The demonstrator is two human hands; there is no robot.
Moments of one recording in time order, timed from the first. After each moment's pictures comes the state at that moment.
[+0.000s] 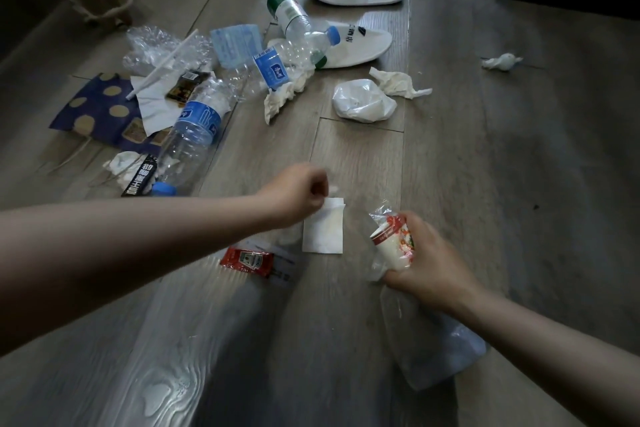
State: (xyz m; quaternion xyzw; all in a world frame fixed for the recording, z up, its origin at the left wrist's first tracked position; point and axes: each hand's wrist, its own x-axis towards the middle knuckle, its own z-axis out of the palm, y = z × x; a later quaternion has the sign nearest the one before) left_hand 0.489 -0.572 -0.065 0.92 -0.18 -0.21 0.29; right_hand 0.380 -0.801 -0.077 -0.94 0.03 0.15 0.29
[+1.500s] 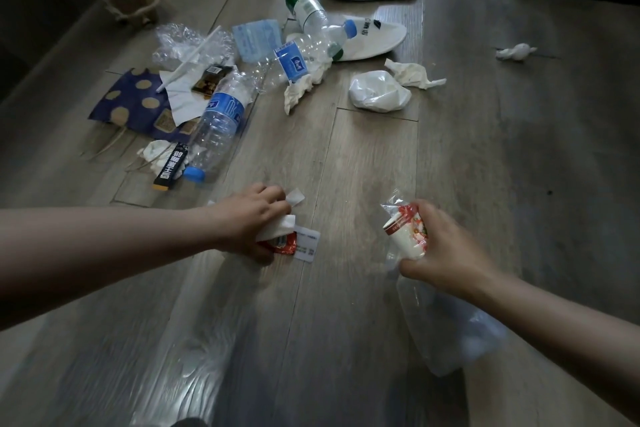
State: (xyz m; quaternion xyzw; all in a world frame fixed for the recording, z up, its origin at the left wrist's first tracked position) left_hand 0.448 -0.469 -0.086 0.90 -0.37 -0.22 -0.02; right_hand 0.366 -0.788 -0.059 -0.96 0.02 0.16 0.25
